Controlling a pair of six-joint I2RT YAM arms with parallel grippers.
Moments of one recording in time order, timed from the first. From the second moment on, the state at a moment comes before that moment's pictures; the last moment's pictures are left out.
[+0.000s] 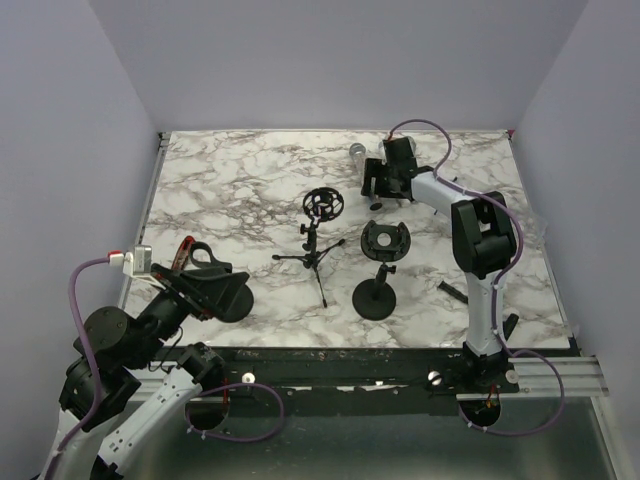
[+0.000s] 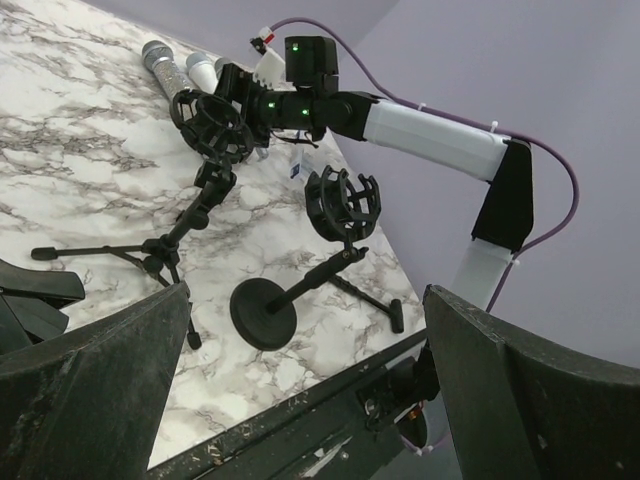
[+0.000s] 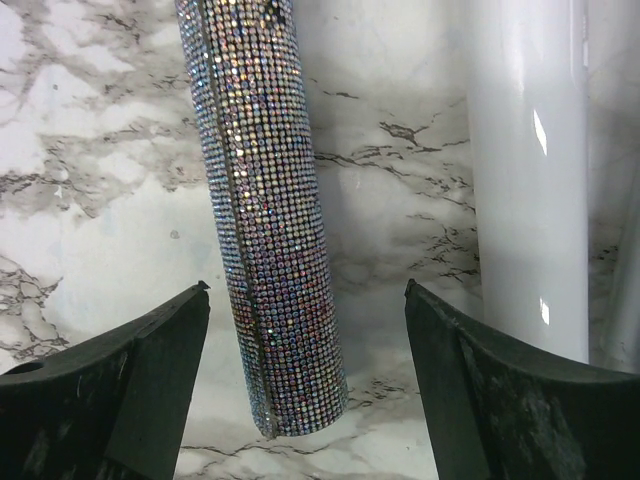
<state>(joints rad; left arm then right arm) -0.63 0.18 0.89 -0.68 -0.03 -0.75 0.34 2.17 1.59 -0.23 0.00 0.31</state>
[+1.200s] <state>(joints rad) -0.63 0.21 0.98 -0.59 -0.09 -0.62 0.35 0.74 1.05 -0.21 0.14 0.37</state>
